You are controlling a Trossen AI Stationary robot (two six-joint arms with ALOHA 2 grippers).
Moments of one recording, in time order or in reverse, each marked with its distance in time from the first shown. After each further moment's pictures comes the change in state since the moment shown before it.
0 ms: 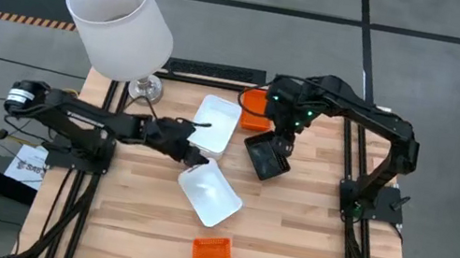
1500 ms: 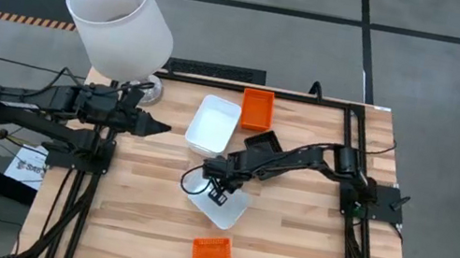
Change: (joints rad) left arm -0.033 -0.572 0.226 -0.622 -0.183 -0.040; right arm 0.328 0.487 -0.295 0.698 0.116 0.612
